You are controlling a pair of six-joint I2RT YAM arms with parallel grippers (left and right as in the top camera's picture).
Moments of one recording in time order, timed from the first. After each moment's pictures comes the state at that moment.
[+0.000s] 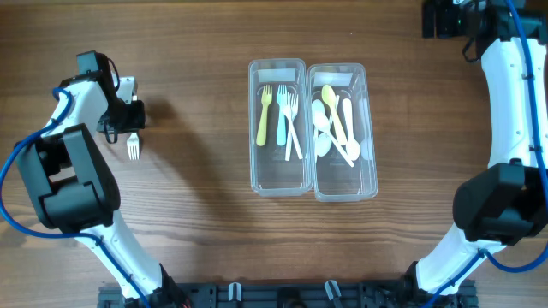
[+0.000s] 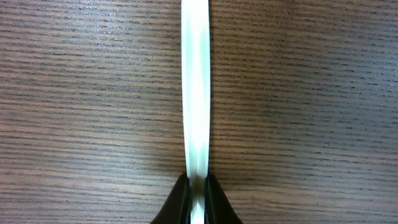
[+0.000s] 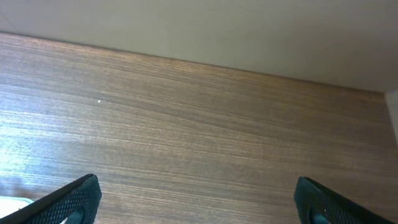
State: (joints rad) left arm 0.27 2.10 1.44 -0.77 0.02 0.21; right arm -0.13 1.94 1.93 -0.76 0.00 -0.29
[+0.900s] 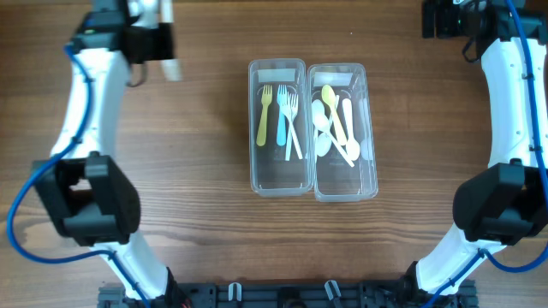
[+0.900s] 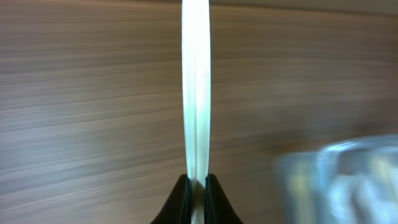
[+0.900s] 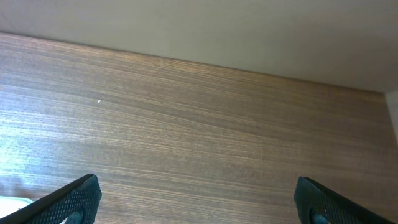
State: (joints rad) left arm 0.01 1.97 1.77 -0.73 0.30 -0.02; right arm -0.13 1.94 1.93 -0.76 0.00 -0.29
